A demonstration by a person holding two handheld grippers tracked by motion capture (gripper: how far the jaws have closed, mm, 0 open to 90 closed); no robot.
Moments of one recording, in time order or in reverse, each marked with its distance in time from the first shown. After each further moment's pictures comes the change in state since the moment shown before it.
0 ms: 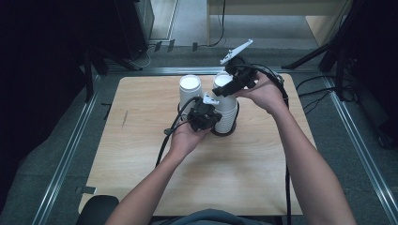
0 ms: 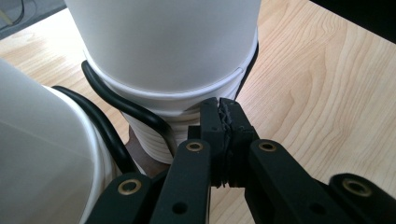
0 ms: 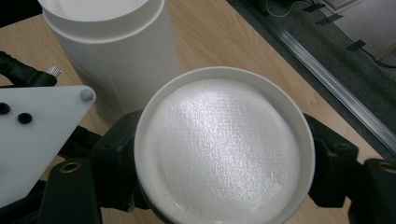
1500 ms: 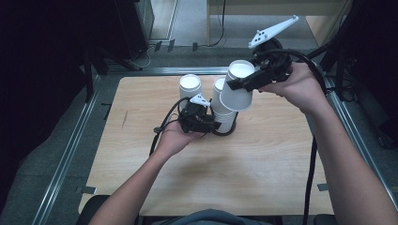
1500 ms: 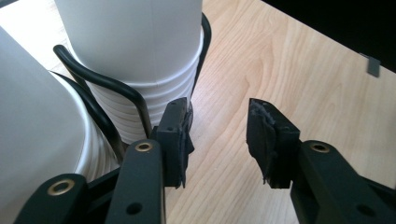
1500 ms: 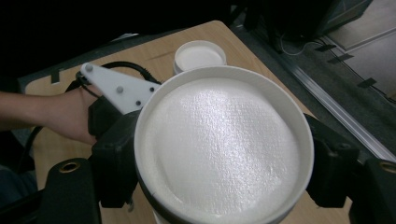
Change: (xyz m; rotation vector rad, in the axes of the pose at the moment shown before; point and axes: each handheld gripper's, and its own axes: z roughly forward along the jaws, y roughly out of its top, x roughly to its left) left arm 0.014 -0.009 -0.028 0.007 -0.191 0.030; right arm 0.026 0.003 -0.117 -0.138 0.099 -0.035
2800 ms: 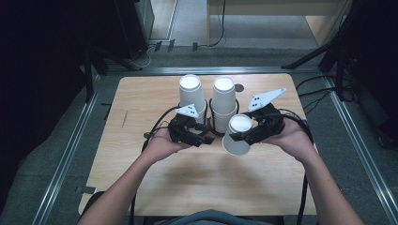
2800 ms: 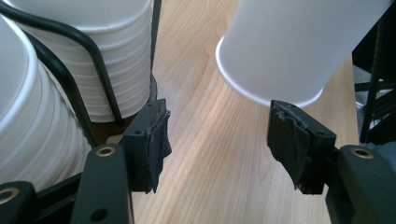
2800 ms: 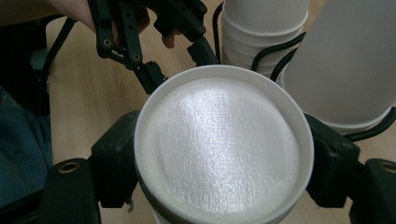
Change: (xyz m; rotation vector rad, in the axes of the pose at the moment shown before) left arm 0.009 -0.039 -0.011 -0.012 -0.188 0.076; right arm 0.031 -0.124 0.062 0.042 0.119 -0.004
